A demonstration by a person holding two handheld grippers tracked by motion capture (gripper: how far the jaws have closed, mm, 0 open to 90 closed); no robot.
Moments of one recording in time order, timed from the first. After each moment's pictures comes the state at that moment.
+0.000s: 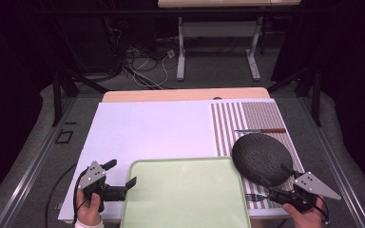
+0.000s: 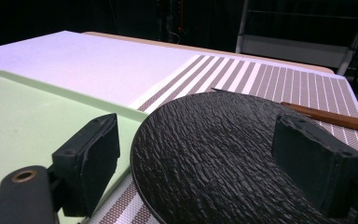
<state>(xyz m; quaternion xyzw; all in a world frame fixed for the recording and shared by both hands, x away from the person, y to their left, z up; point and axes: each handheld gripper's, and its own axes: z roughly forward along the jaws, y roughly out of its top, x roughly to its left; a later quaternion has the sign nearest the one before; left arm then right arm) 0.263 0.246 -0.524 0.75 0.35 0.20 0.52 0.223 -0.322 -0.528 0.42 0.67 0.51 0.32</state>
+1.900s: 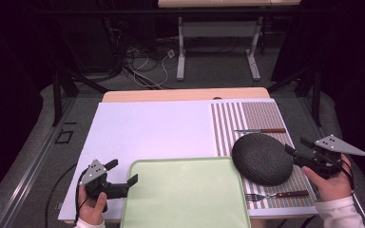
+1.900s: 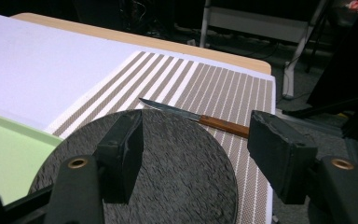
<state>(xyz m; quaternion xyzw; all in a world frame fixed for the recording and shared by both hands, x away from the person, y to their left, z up) 0.267 0.241 -0.525 0.74 0.39 0.18 0.52 0.285 -0.377 -0.462 0.48 0.69 0.44 0.33</state>
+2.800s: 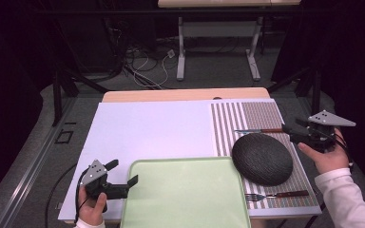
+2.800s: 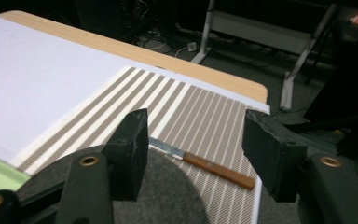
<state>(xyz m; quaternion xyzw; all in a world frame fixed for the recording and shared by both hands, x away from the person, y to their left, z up) 0.267 0.241 -0.526 0.74 0.38 0.18 0.52 0.344 -0.377 -0.437 0.45 0.71 0.42 0.34</state>
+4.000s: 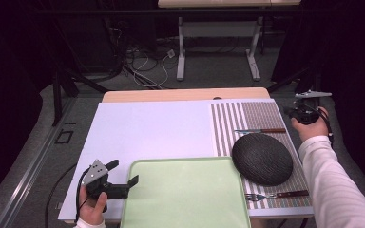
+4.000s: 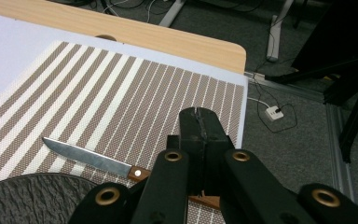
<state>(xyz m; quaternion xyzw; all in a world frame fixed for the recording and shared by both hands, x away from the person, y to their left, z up) 0.269 0.240 -0.528 0.74 0.38 0.18 0.52 0.445 -0.392 -0.456 0.54 0.71 0.34 0.29</state>
